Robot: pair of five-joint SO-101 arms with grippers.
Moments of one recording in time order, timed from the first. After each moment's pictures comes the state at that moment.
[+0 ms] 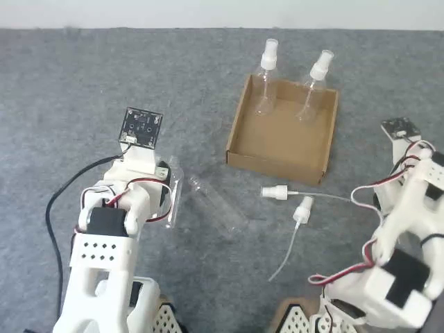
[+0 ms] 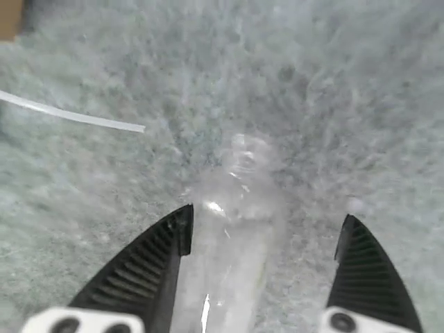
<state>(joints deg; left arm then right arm) -1.6 -54.5 63.2 53.5 -3.4 31.4 -0.4 24.8 69.1 43.6</state>
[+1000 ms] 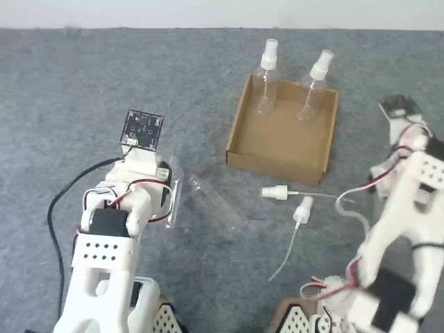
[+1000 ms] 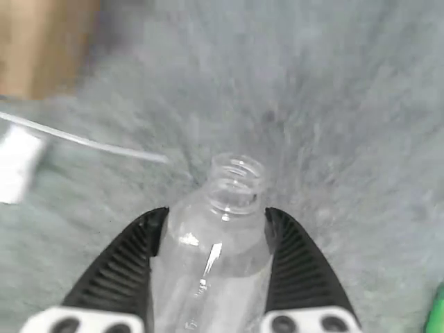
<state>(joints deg) -1.5 -54.6 65.5 50.5 -3.4 23.0 -14.2 20.1 76.0 37.1</state>
